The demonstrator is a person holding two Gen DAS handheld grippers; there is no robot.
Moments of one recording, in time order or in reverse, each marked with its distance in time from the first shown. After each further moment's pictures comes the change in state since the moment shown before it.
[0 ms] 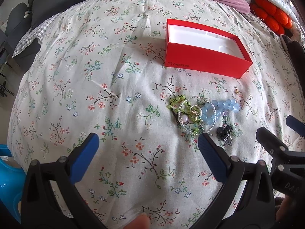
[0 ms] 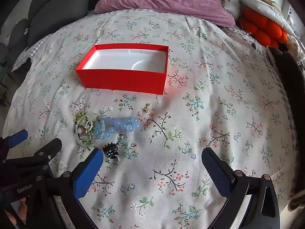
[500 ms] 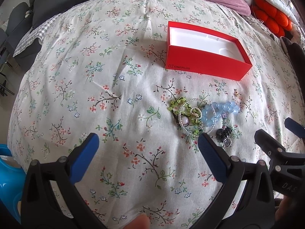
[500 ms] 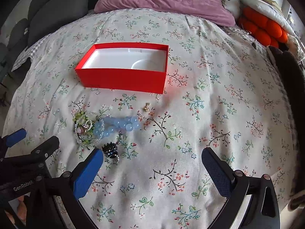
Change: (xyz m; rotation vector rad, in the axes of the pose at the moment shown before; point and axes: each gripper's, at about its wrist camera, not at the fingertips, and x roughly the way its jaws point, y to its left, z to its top) left arm -0.003 0.003 0.003 -0.008 -0.008 -0.001; right arm 0.002 -0.001 -0.001 -0.001 0.000 0.000
